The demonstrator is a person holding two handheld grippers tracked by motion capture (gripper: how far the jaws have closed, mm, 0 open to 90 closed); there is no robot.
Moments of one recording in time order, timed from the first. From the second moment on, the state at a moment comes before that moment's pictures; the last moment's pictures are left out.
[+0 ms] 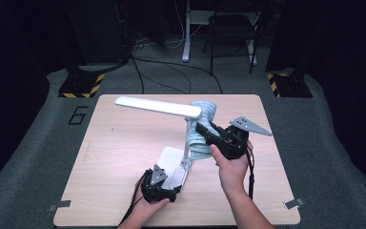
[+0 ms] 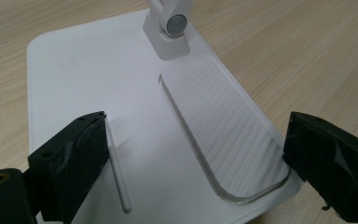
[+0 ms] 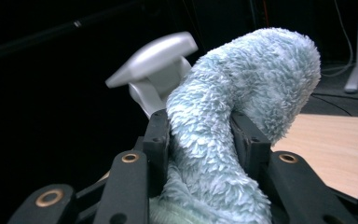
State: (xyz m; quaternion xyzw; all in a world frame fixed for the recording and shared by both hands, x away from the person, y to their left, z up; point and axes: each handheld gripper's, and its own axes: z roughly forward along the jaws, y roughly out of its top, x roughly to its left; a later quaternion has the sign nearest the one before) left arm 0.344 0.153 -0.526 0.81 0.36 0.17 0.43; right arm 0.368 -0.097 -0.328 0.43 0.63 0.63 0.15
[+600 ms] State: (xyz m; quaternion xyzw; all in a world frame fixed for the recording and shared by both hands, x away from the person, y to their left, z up) left arm 0.344 0.153 -0.526 0.81 0.37 0.17 0.43; right arm 0.369 -0.088 -0.345 0.43 0.64 0.62 0.16
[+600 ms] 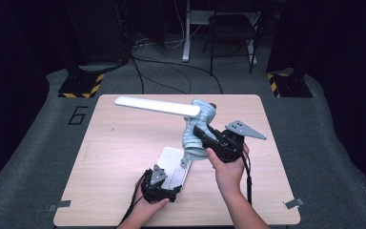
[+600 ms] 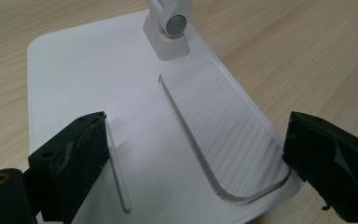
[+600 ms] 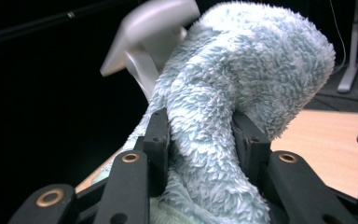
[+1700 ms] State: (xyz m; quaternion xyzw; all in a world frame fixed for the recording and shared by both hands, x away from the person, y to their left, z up) left arm 0.344 0.153 -0.526 0.81 0.36 0.17 0.43; right arm 0.402 -0.073 -0.476 0.49 0.73 0.46 0.10
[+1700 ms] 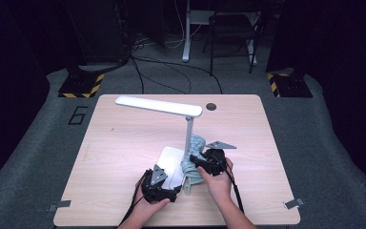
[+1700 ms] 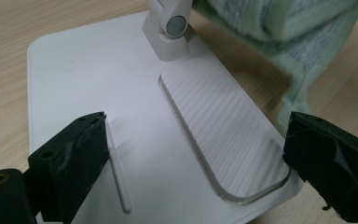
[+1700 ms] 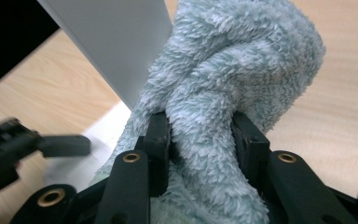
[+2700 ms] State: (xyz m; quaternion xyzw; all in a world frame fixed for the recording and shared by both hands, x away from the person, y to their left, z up) left arm 0.344 0.153 -0.525 0.81 0.36 0.17 0.43; right arm 0.397 -0.091 -0.441 0.48 0.68 0.54 0.05
